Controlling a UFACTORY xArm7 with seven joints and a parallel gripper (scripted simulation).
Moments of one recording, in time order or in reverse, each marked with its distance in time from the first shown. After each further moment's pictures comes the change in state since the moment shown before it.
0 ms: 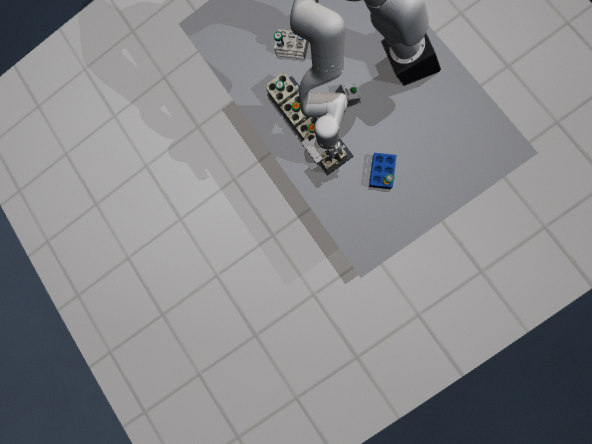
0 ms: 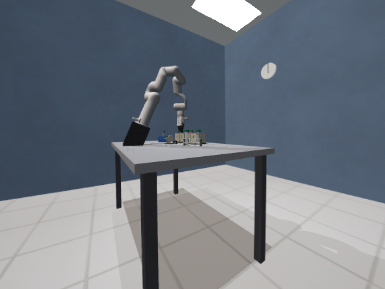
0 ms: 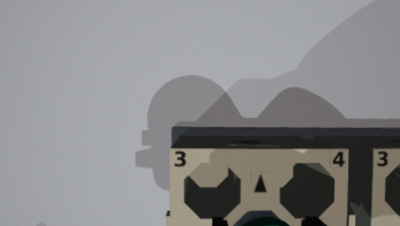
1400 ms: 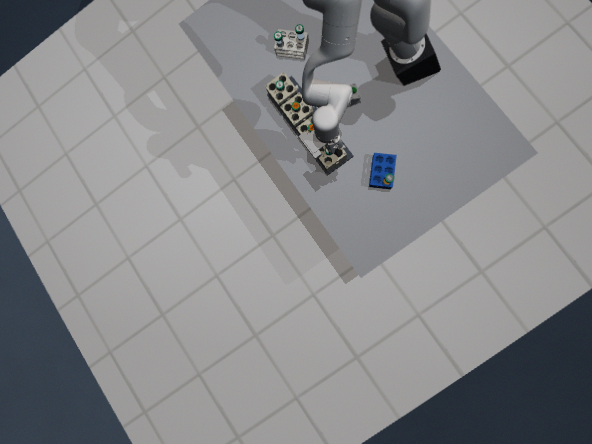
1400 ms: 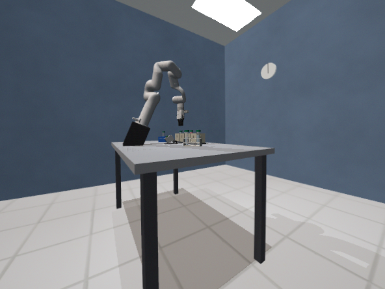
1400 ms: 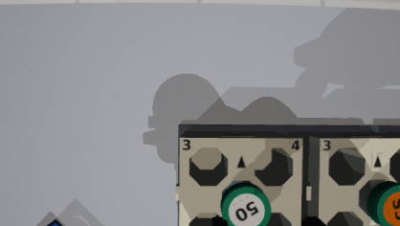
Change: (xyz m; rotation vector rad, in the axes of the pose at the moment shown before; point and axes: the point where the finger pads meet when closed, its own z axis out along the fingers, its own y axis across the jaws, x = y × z) arm 0.000 0.000 -0.075 0.000 0.001 0.000
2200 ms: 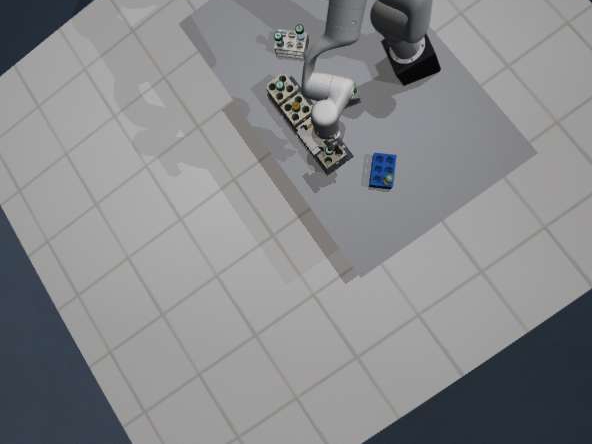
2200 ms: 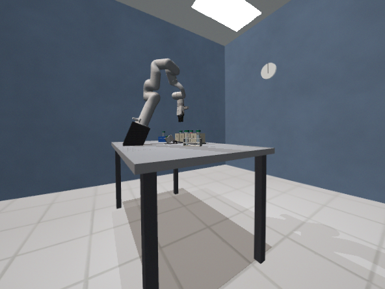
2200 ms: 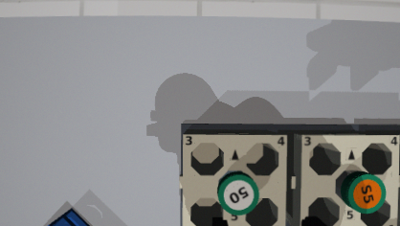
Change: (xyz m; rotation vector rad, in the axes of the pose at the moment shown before) arm 0.000 0.000 -0.043 0.001 0.001 0.000
